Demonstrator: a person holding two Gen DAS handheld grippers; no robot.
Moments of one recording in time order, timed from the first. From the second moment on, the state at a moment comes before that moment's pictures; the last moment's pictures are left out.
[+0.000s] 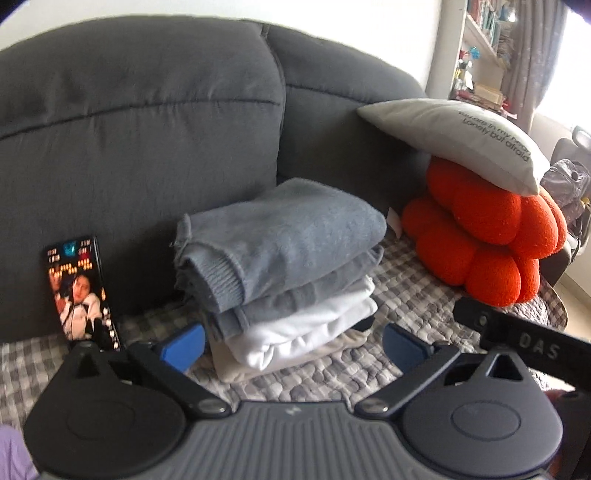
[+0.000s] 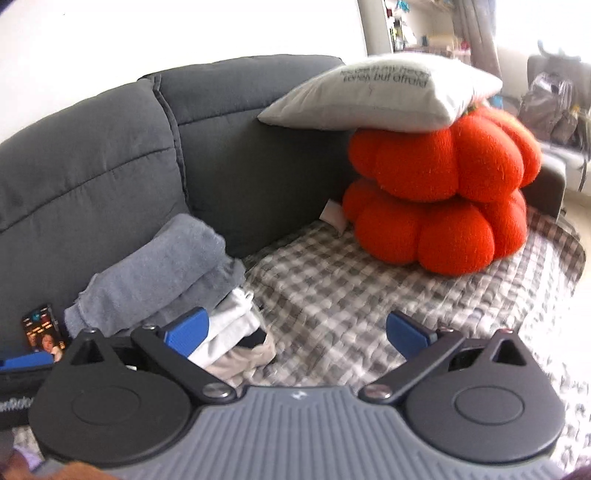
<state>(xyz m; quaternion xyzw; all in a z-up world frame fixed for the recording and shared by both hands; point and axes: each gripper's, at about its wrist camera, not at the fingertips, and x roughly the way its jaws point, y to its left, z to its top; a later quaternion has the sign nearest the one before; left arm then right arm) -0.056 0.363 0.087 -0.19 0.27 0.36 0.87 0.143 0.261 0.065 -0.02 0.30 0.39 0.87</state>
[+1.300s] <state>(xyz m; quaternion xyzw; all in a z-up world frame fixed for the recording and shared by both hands) -0.054 0.373 0.074 -0.23 0.28 0.36 0.86 0.135 0.271 0.053 -0.06 0.30 0.36 0.88</state>
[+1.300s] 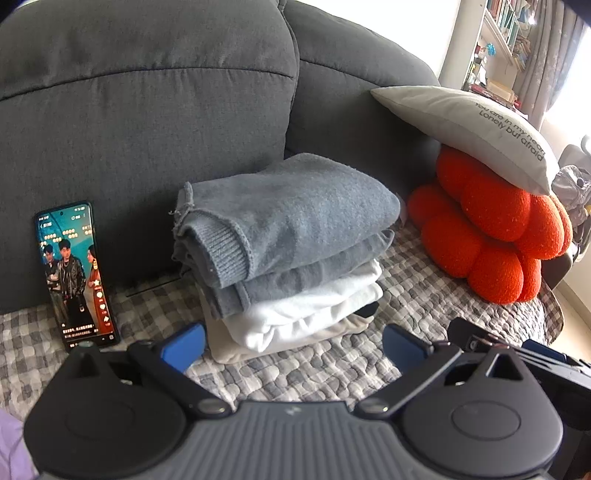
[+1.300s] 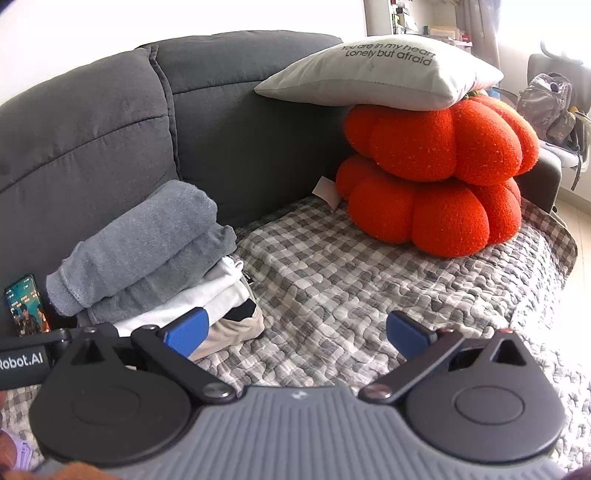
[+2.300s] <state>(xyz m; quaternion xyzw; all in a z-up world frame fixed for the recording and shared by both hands) -0.054 0.376 0.072 -0.25 0.28 0.35 0.86 0.134 0.271 0.053 -0.06 0.30 0.37 0.88</state>
